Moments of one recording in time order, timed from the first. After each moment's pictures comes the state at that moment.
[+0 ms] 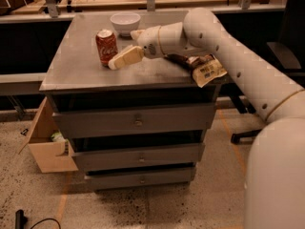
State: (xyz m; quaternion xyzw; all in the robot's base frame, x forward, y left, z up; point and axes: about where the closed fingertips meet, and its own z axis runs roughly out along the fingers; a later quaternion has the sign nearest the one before) arm 0.730 0.090 0.904 -0.49 0.64 0.34 0.48
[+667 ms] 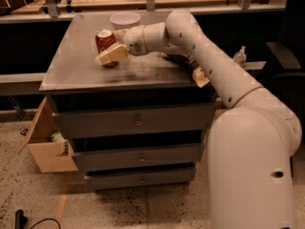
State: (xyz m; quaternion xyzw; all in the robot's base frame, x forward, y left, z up) arm 0.765 0.140 0.894 -0.51 0.60 0.37 0.48
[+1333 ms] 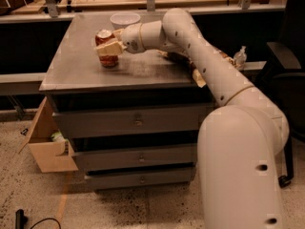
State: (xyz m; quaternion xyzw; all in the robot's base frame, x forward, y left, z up) arm 0.780 0.149 0.897 -0.52 0.59 0.37 0.49
